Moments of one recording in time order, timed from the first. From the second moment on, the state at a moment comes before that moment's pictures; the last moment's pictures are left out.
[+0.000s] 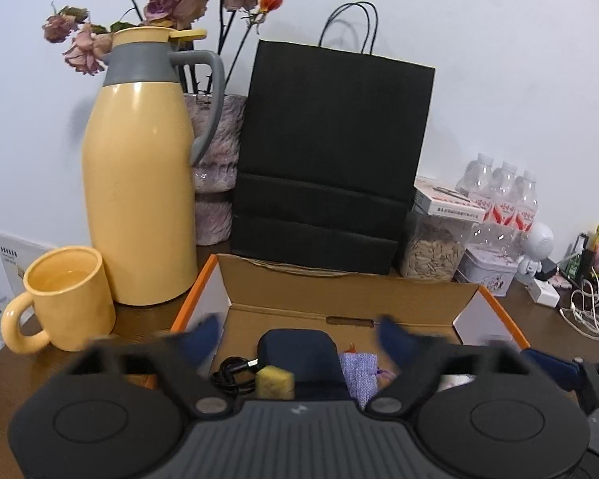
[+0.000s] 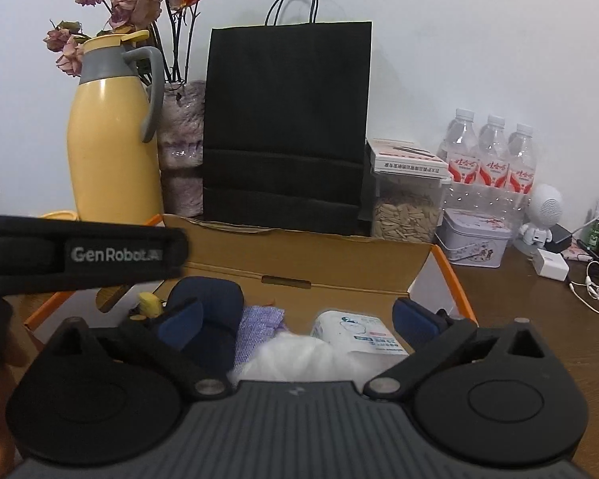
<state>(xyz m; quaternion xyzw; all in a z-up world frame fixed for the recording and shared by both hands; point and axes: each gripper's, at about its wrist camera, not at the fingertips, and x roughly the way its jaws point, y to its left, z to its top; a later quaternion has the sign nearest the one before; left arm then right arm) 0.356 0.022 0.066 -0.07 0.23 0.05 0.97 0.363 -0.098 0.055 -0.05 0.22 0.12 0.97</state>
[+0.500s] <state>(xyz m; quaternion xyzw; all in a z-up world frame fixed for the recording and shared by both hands) 0.351 0.021 0.068 -0.08 0.24 0.05 0.97 0.358 -0.102 0.057 -0.05 0.22 0.13 0.96</state>
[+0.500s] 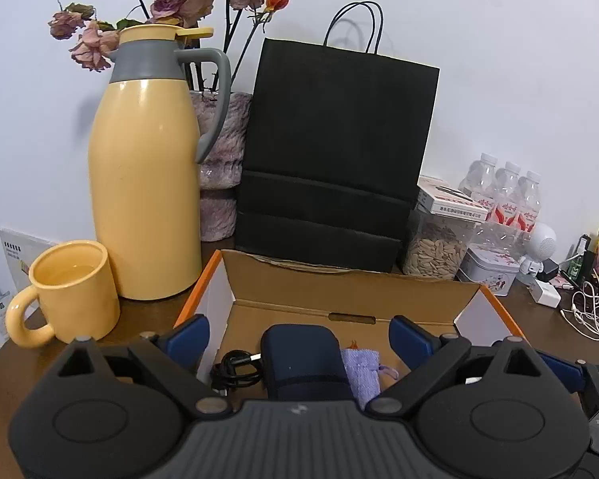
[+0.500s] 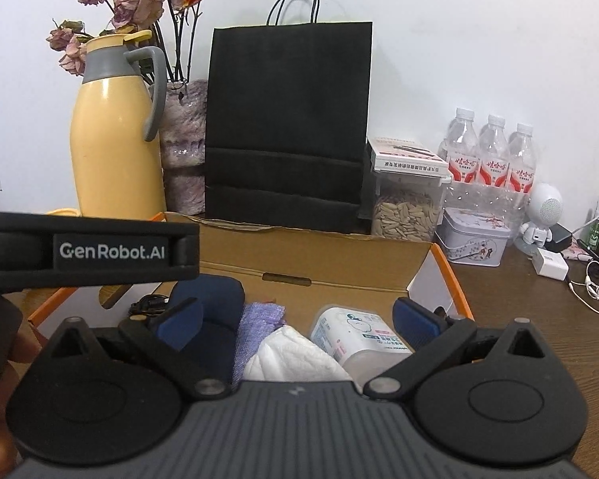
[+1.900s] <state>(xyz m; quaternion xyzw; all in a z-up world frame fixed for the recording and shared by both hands) 0.193 0.076 0.032 -0.07 0.19 0.09 0.98 0.217 -0.087 0.035 -0.11 0.12 0.21 0.97</state>
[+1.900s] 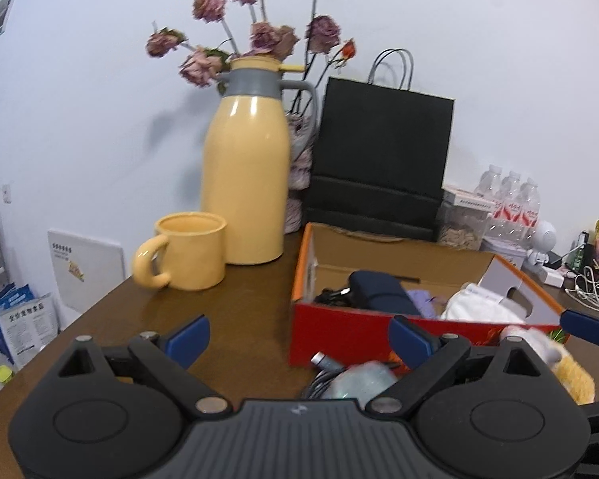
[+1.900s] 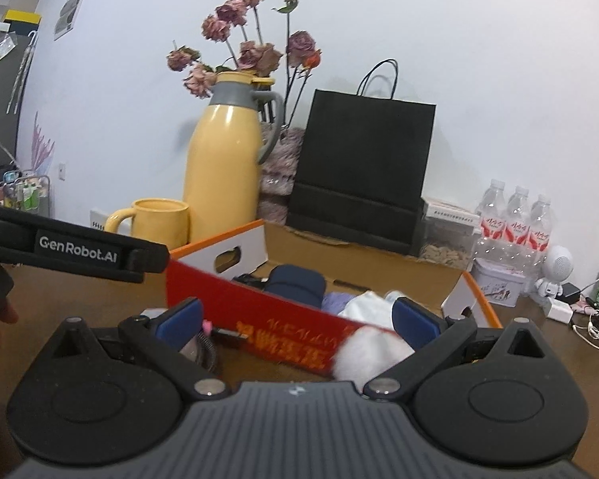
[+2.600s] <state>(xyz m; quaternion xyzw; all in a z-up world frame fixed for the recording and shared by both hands) 0.180 0.113 -0.004 -0.09 0.28 0.05 0.95 0.246 -0.049 0.002 -0.07 0.26 0.27 0.92</state>
